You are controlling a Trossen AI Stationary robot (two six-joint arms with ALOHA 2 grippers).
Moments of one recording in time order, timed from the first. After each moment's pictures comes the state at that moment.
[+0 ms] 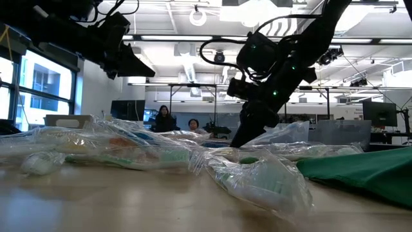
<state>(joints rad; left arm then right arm) 0.08 0.96 0.37 0.36 -0.34 -0.09 -0.15 1.81 0.84 0.11 0.00 -0.05</state>
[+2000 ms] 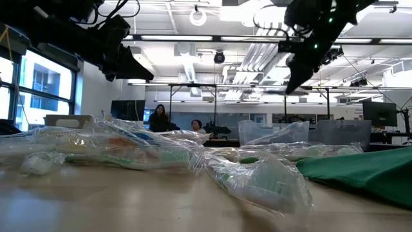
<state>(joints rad) 0.08 0.96 0.37 0.34 -0.35 -0.11 -0.47 1.17 0.84 -0.53 0.38 -0.14</state>
